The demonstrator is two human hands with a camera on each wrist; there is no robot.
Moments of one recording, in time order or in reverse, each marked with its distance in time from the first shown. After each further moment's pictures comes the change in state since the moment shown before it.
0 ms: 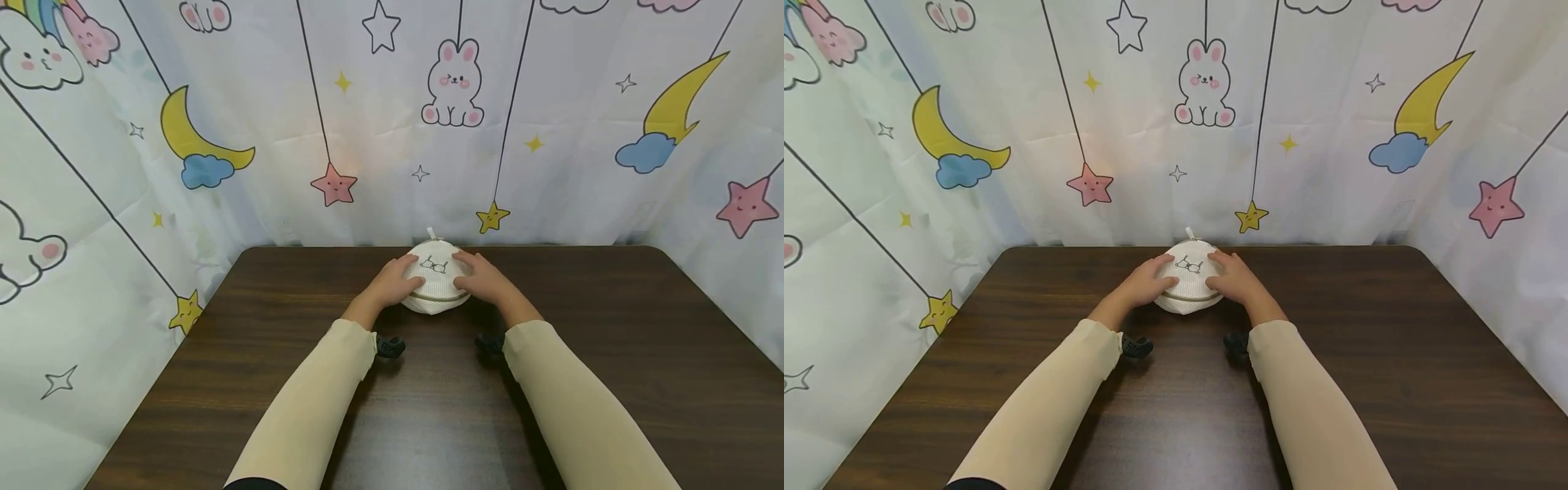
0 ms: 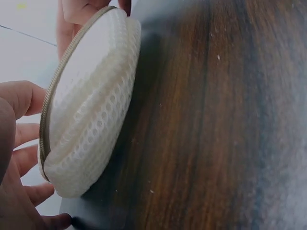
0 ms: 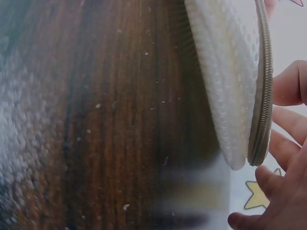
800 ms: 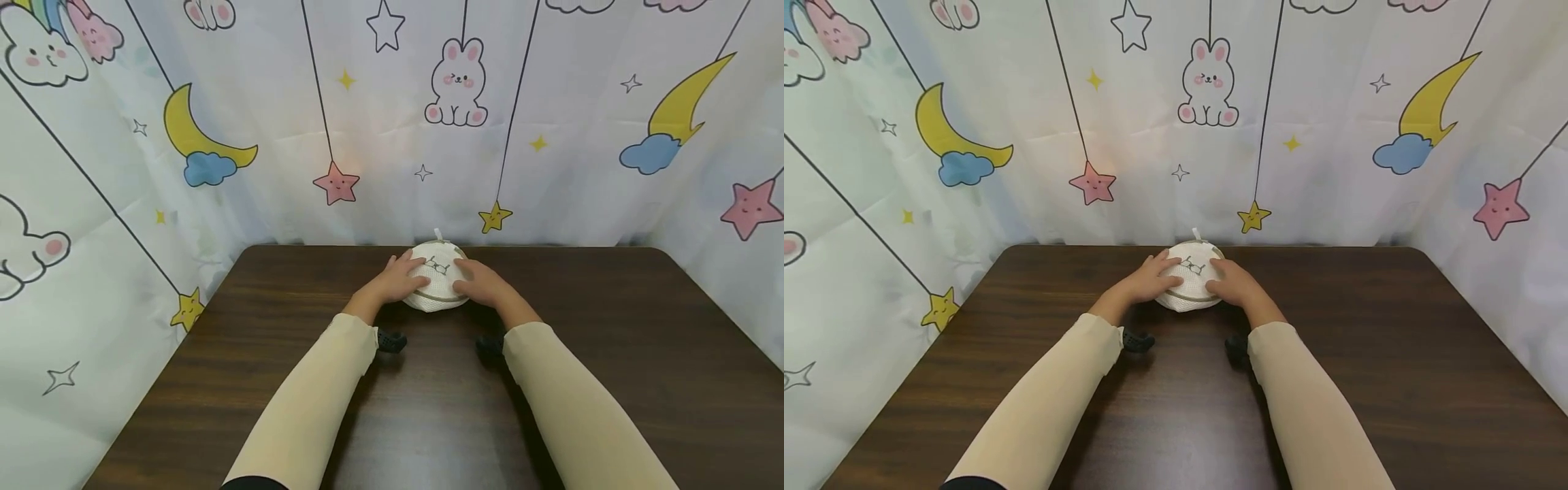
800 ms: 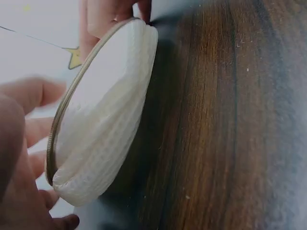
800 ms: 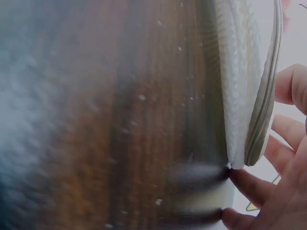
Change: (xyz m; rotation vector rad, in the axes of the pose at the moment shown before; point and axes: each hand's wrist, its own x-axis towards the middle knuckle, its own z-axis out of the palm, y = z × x) left_hand 0.002 0.003 -0.006 0.108 -0.150 0.021; right_hand 0.000 0.003 0.008 -0.045 -0.049 0.001
